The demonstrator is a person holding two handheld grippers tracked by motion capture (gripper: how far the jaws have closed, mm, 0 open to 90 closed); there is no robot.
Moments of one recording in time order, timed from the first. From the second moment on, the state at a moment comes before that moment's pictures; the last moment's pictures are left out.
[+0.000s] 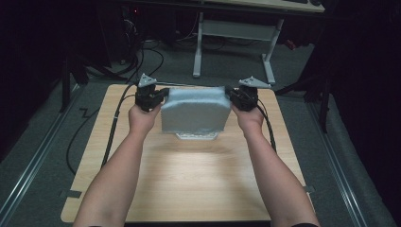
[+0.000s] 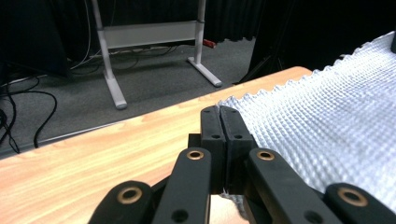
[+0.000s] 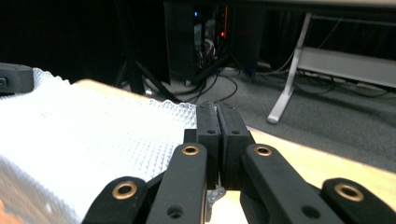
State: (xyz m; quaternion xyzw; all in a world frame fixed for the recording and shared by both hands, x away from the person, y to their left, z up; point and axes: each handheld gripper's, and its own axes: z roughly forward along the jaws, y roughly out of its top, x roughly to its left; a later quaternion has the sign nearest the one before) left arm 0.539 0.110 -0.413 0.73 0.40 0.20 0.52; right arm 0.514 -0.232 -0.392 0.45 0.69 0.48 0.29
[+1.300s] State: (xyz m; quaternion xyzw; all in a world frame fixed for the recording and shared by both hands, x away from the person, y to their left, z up) left arm 0.515 0.112 -0.483 0.74 0.42 0.13 0.51; right arm 0.496 -0.234 -0.468 0.48 0.71 0.46 0.23
